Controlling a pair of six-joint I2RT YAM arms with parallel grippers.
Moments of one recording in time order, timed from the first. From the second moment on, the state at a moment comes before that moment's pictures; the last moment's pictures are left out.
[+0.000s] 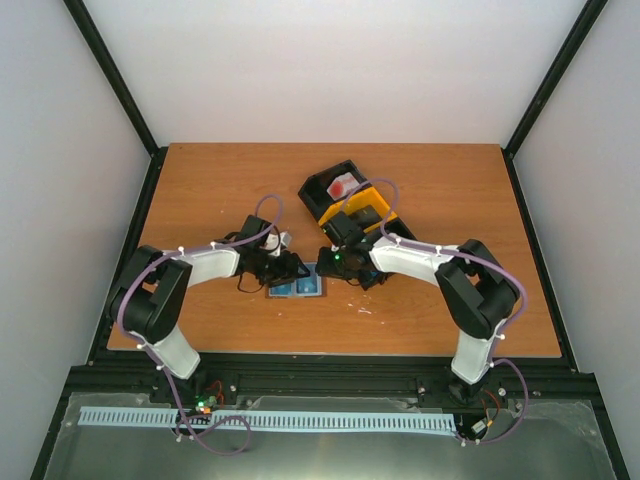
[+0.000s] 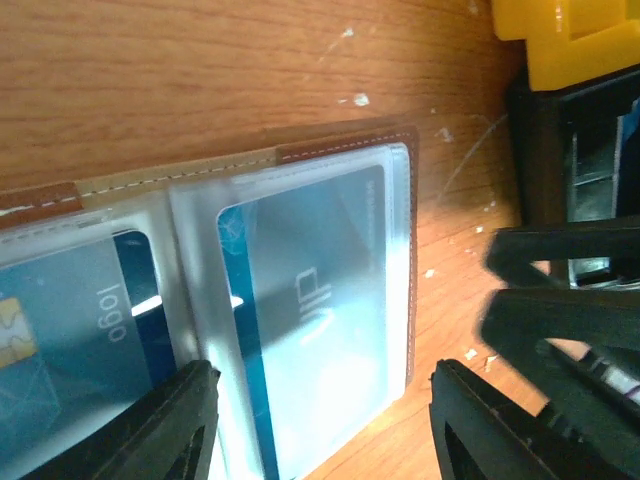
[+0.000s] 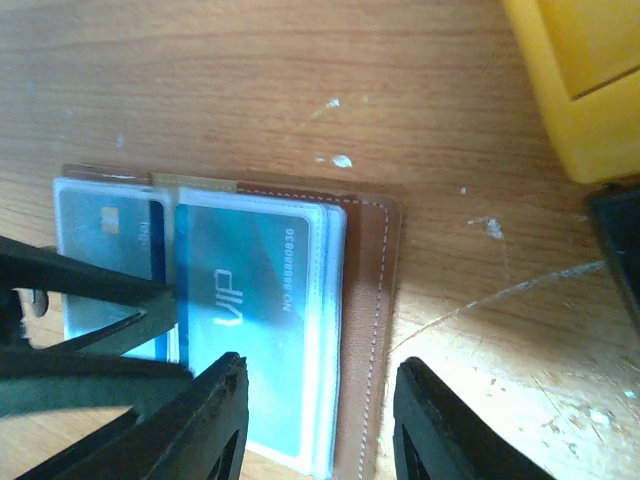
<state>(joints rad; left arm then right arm) -0.43 1.66 0.79 -0.18 0.61 -0.60 0.77 1.83 1.14 -0.39 -0.18 0.76</state>
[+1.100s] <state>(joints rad) -0.35 1.44 0.69 -0.44 0.16 -0.63 0.82 1.91 1.16 -0.29 -0.30 0.85</state>
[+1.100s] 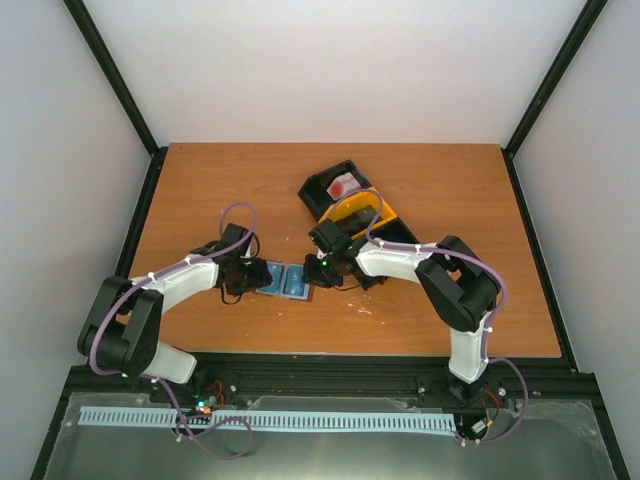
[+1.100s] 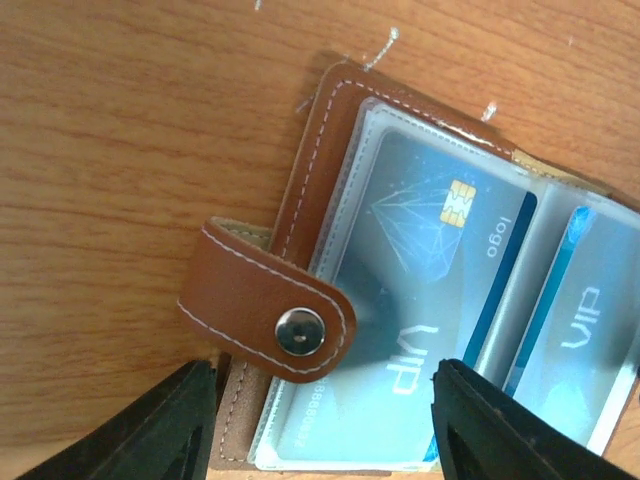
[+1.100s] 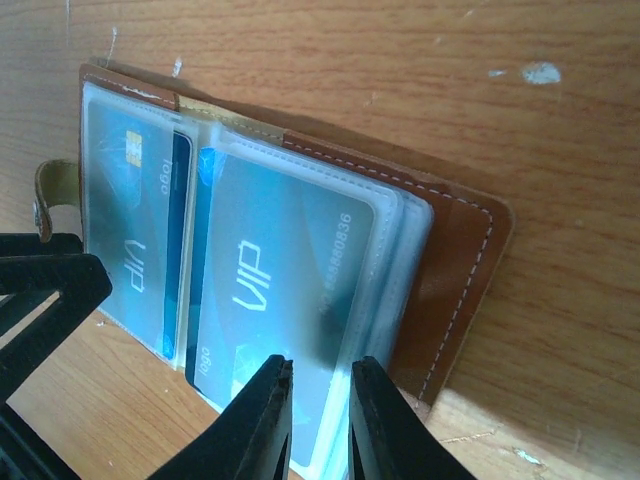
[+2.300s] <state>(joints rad) -0.34 1.44 0.66 -0.39 0.24 -0.62 0.82 1.95 1.07 0.09 -0.46 1.10</state>
